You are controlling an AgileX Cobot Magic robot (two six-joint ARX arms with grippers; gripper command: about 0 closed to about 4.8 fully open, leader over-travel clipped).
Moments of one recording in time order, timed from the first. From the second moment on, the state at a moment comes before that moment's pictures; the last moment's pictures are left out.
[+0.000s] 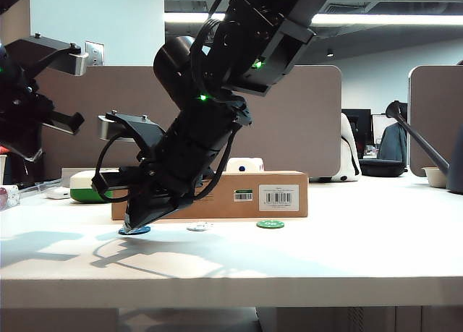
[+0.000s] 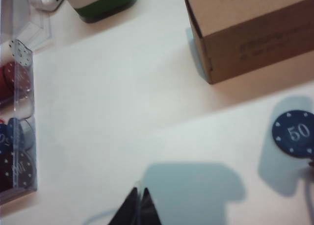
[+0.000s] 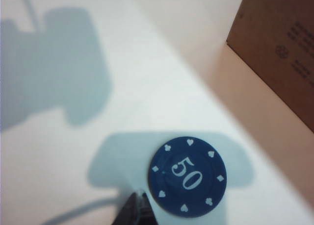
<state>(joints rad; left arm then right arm) -0.41 1.18 0.60 -0.10 -0.40 0.10 0.83 2.10 1.38 -0.03 -0.16 -0.13</state>
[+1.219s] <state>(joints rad) -0.40 1.02 0.60 -0.25 0.00 0.05 0.81 2.13 1.39 0.04 -0.13 -0.12</state>
